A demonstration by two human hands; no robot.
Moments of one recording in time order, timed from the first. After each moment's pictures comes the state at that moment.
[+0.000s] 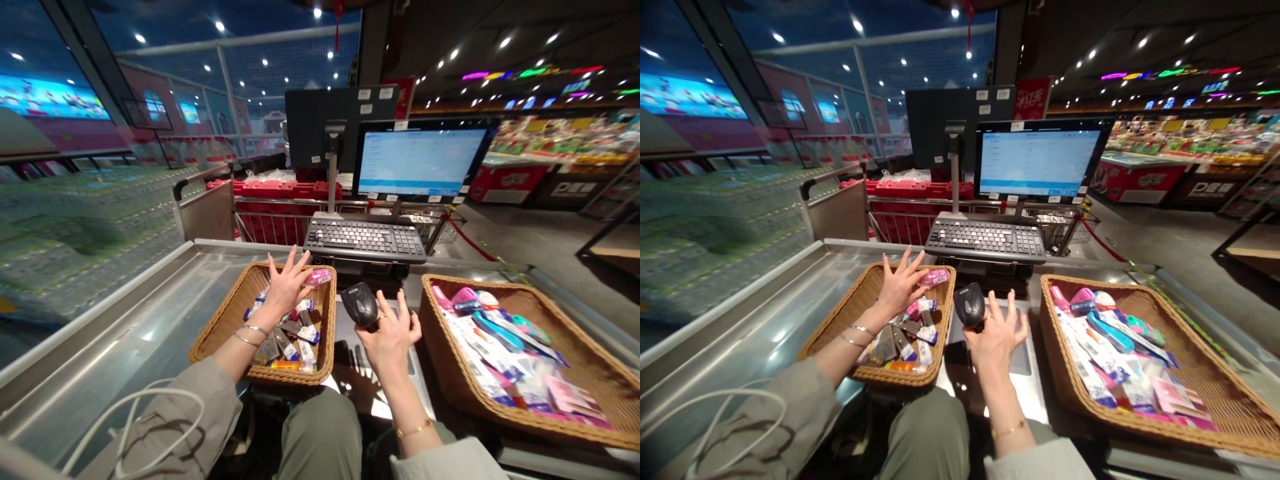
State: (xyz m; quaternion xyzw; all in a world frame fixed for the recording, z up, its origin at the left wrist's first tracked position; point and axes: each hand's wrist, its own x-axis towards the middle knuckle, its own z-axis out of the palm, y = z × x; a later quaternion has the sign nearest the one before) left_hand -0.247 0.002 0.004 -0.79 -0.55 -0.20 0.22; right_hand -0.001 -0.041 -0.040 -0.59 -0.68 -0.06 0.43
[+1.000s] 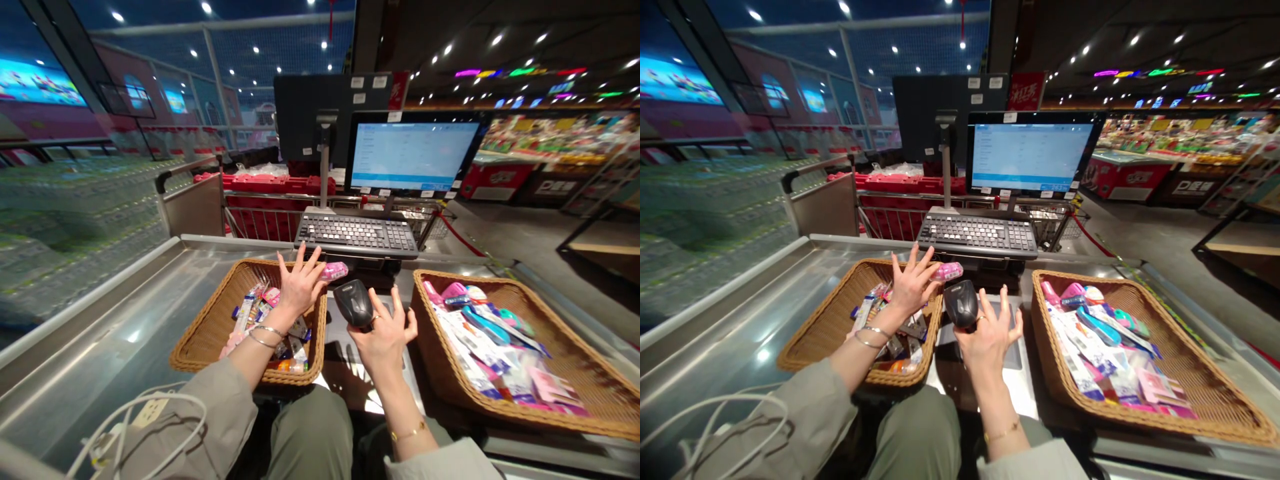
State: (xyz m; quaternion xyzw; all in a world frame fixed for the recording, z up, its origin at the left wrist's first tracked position) left_hand -0.194 0.012 -0.005 -0.77 -0.54 -0.26 0.21; right_hand 0.006 -0.045 -0.036 -0.56 -0.69 -0.10 0.45
